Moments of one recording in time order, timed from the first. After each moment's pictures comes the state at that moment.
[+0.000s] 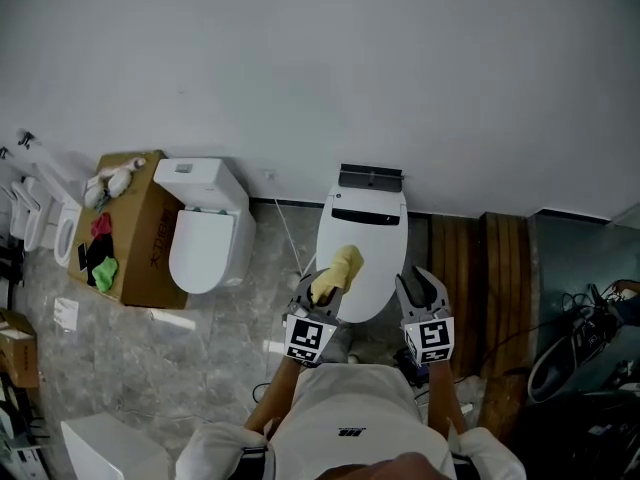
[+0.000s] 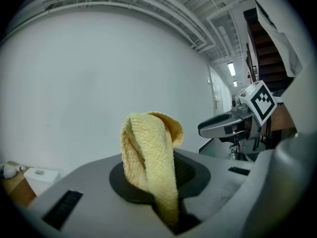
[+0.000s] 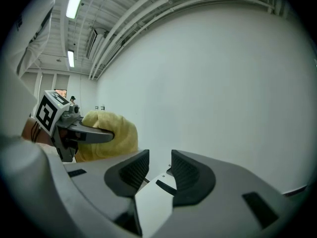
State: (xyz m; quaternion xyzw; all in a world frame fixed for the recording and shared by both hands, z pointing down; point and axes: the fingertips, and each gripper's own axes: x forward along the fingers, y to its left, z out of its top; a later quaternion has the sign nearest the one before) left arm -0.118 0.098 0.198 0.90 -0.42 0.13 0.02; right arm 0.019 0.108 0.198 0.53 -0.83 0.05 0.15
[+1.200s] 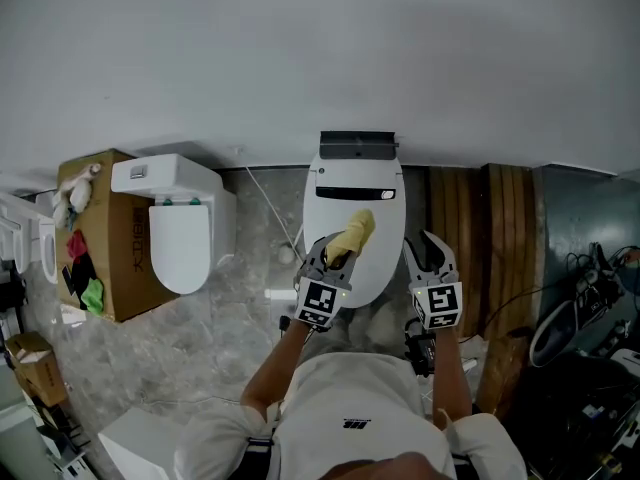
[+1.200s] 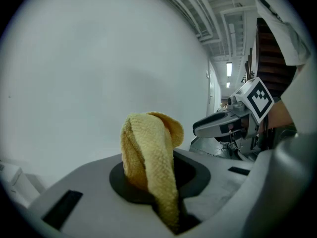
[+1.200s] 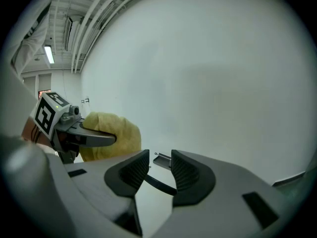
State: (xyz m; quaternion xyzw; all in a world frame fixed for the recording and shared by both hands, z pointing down) left arm -0.048 -0.088 0.312 0.92 -0.34 0.17 0.08; right arm 0.073 -0.068 0.307 0.56 -0.79 0.14 0.19
